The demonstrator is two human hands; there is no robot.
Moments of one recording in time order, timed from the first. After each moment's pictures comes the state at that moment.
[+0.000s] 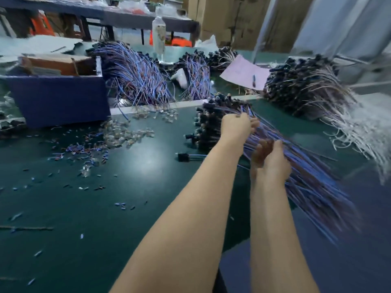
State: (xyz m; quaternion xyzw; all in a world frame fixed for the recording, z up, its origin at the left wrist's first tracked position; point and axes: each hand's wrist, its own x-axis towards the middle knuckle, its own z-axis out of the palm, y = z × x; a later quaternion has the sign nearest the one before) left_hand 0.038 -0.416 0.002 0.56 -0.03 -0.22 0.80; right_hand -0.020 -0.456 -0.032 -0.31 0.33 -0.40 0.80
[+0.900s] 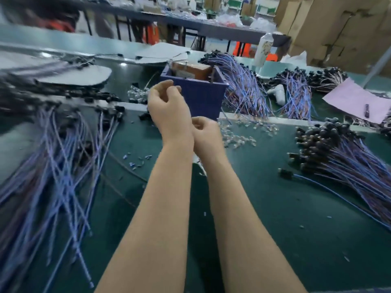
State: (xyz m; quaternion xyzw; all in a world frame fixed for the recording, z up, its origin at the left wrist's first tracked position) left_hand 0.047 -0.115 0.019 0.49 0.16 0.32 0.80; right_hand 0.051 -0.169 -0.021 -0.80 -0.05 -0.06 0.60
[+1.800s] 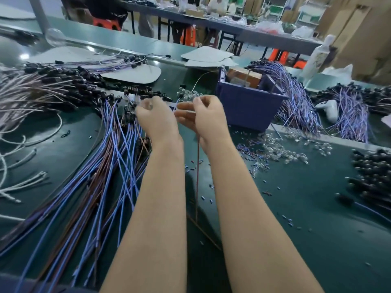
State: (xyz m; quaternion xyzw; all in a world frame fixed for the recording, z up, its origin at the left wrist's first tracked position) left_hand 0.042 0.004 0.005 0.42 0.33 0.34 0.78; right_hand 0.063 -0.056 0.002 -0.61 -0.08 0.06 0.79
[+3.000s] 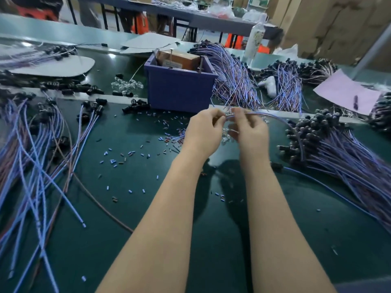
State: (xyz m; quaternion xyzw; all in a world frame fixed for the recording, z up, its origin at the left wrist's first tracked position) left_hand 0.062 -0.165 -0.028 0.84 -0.06 0.15 0.51; right_hand 0.068 -0.264 -0.035 -0.65 0.02 -0.20 0.74
